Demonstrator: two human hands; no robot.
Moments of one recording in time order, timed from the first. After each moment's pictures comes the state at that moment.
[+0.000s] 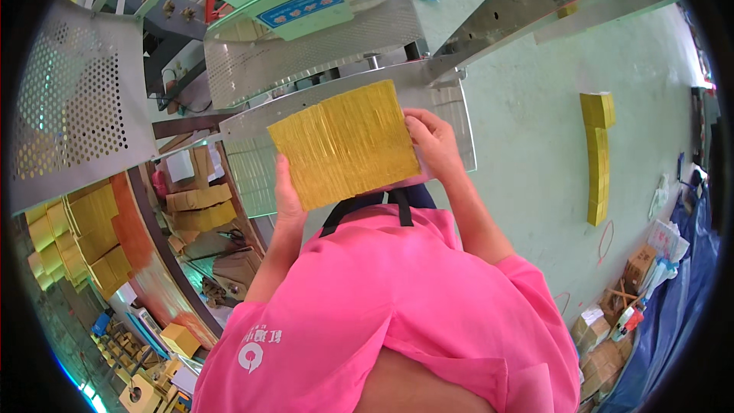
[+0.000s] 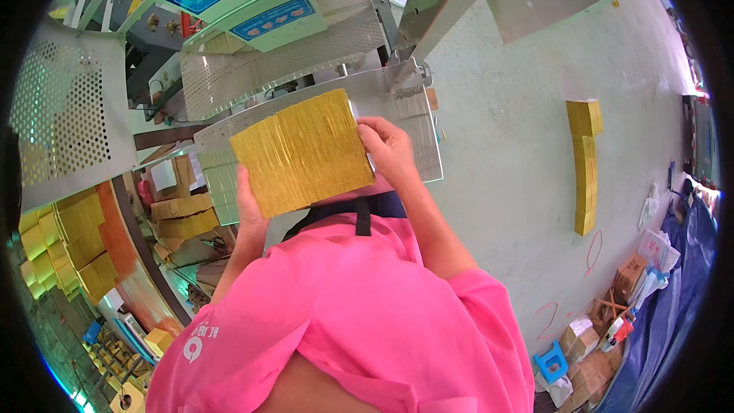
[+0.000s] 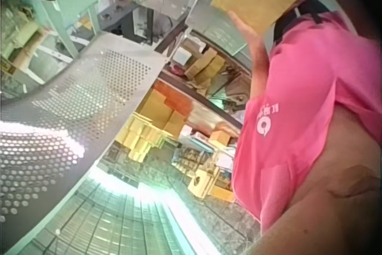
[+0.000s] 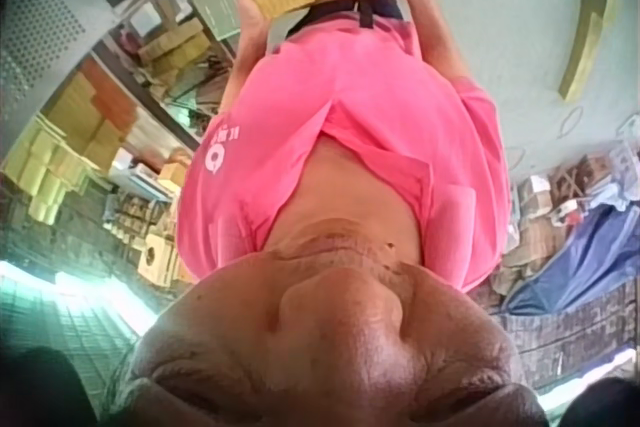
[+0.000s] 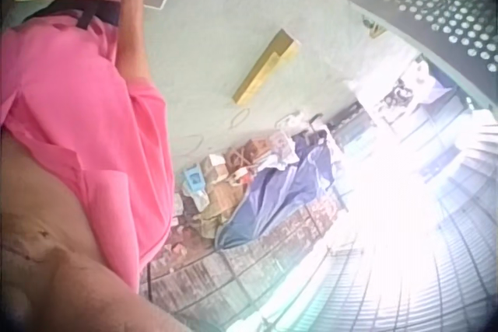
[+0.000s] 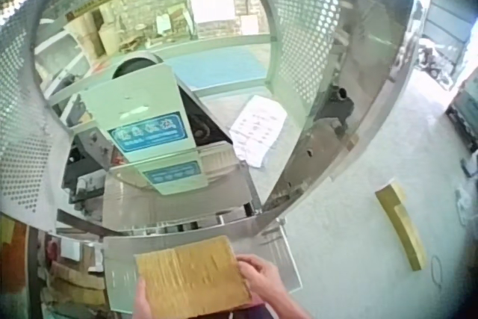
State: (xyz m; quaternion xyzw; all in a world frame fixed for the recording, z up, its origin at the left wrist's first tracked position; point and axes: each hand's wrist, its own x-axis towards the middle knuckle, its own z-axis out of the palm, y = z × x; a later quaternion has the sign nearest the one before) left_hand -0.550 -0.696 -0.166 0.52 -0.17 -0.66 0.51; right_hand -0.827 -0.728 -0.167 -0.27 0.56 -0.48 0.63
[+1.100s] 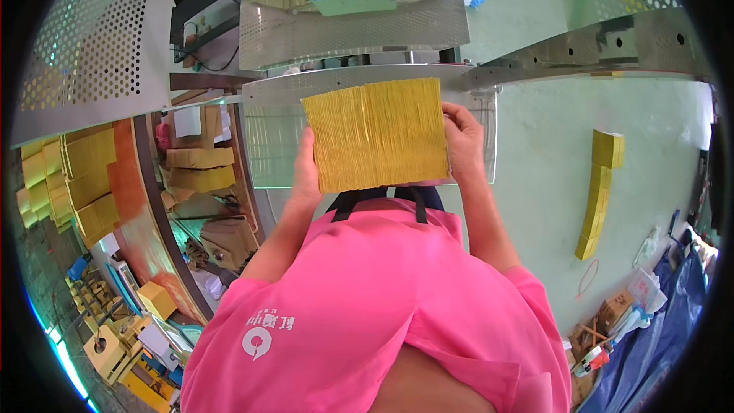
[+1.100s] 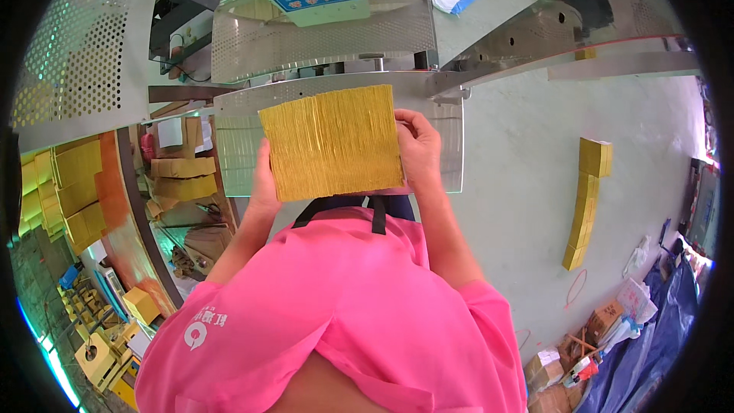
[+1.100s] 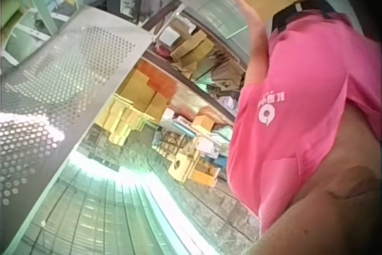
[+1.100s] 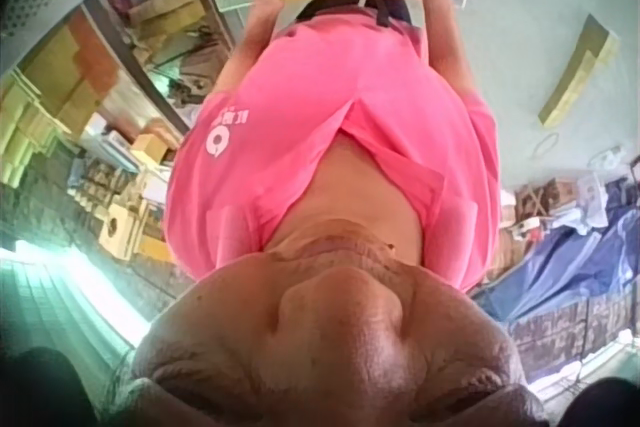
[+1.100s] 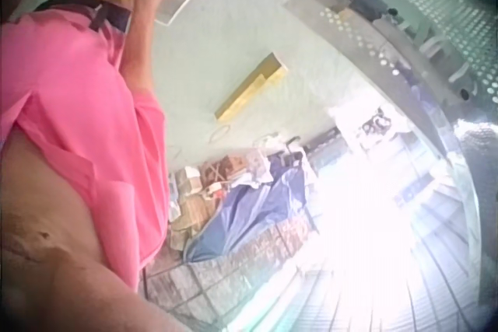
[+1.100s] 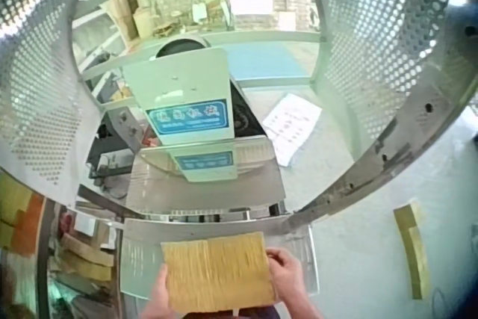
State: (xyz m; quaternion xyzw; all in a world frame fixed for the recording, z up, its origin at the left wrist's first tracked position) left_hand -0.547 -0.699 -0.165 0.52 -0.12 -0.68 0.51; right_hand -0.812 -0.742 -0.163 -0.29 0.58 -0.49 0.59
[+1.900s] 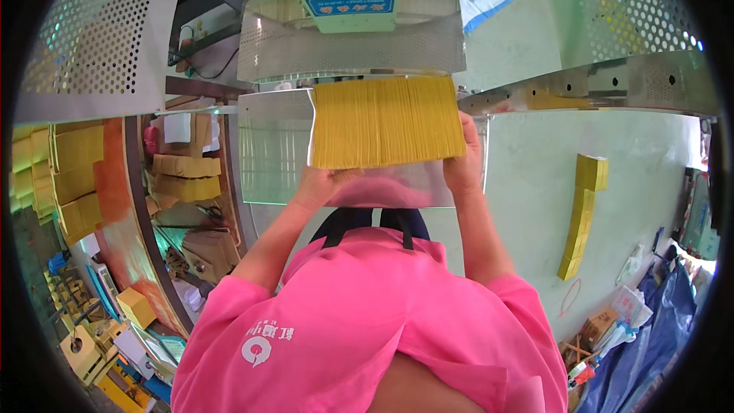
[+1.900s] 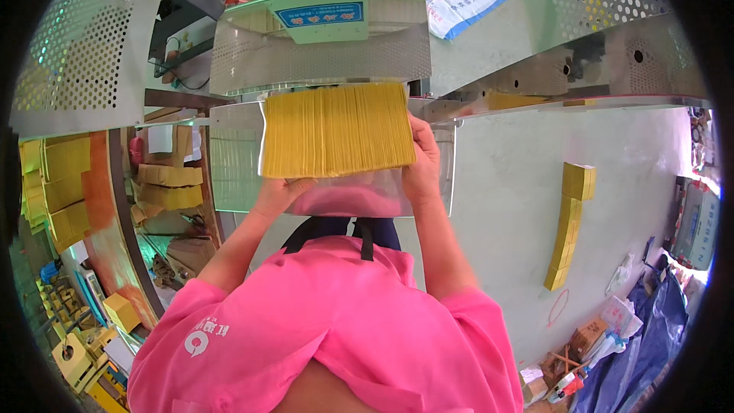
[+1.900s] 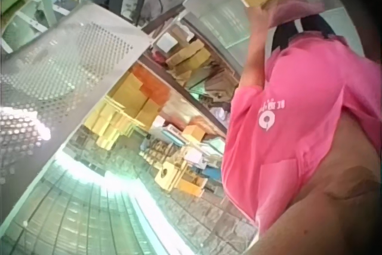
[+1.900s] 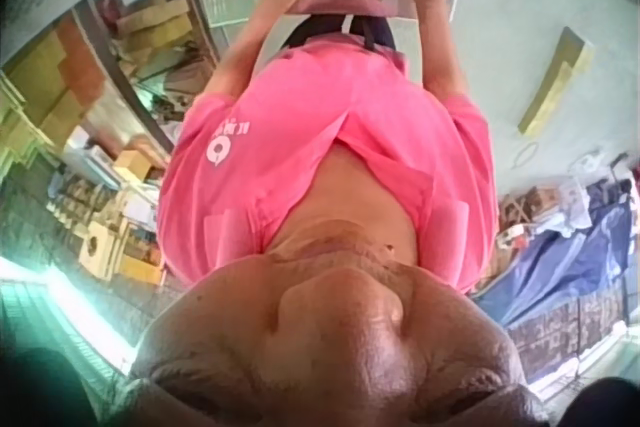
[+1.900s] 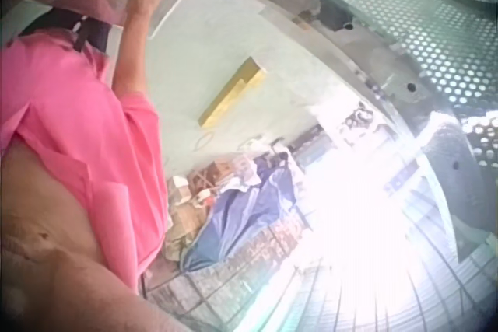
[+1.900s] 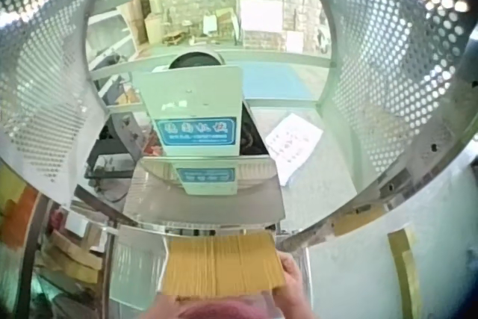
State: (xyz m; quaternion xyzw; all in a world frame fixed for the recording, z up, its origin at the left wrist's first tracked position) left_hand -0.547 -0.712 -0.182 0.53 -0.64 -0.47 0.30; right_hand -0.820 -0.757 -0.166 -0.27 0.45 -0.59 0.62
